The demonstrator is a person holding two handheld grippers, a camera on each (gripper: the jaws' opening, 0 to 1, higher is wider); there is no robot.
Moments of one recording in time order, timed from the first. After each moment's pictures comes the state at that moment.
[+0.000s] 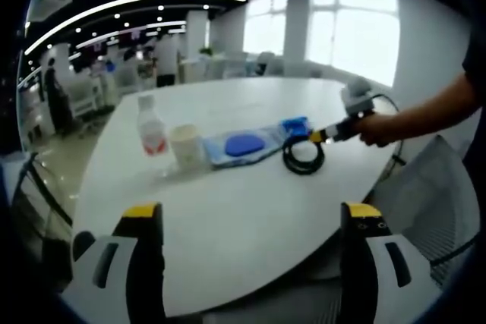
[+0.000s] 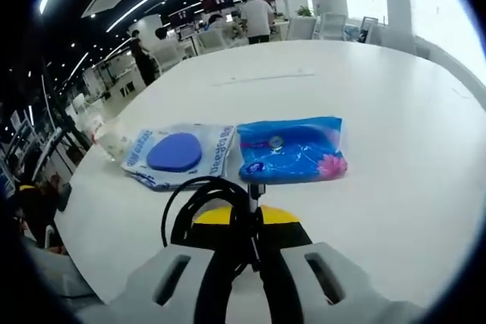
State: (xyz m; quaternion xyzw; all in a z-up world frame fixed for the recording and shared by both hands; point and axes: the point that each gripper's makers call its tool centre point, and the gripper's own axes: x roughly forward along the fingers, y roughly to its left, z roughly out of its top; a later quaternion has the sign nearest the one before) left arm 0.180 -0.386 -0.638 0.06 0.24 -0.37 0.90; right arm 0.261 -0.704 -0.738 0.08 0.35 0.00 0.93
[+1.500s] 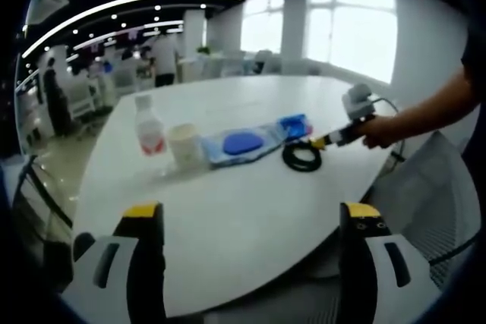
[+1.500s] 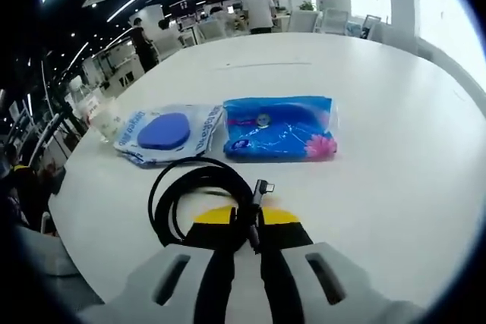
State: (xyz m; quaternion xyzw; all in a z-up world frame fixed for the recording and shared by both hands) left arm 0.179 -0.387 -0.640 0.07 0.24 -0.37 0.89; right arm 0.237 -0.712 -0.752 0.06 0.36 0.01 0.93
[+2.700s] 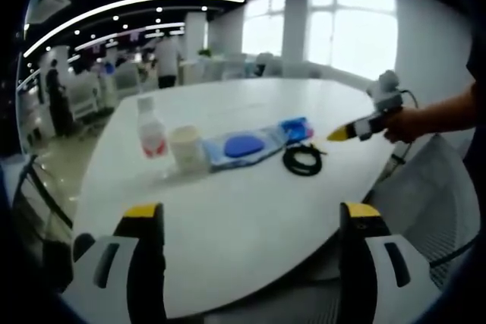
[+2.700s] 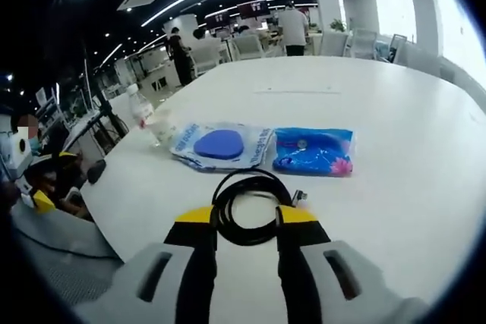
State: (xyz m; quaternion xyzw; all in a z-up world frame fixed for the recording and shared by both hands) left arm 0.180 -0.387 -0.638 0.07 0.24 -0.37 0.90; right arm 0.200 -0.673 -0.687 0.05 0.31 0.10 0.94
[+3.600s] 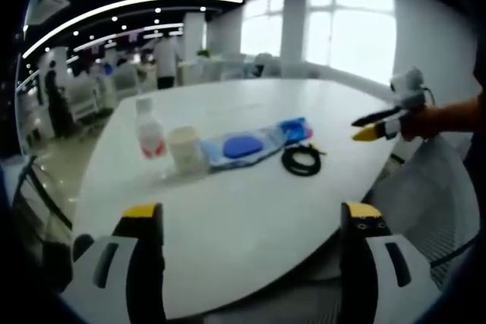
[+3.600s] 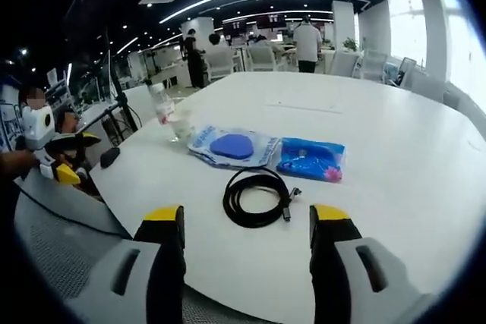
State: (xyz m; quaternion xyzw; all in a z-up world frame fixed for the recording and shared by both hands) left arm 0.179 -0.388 -0.636 0.07 0.24 -0.37 0.90; right arm 0.154 -0.671 -0.652 0.01 0.28 0.12 0.95
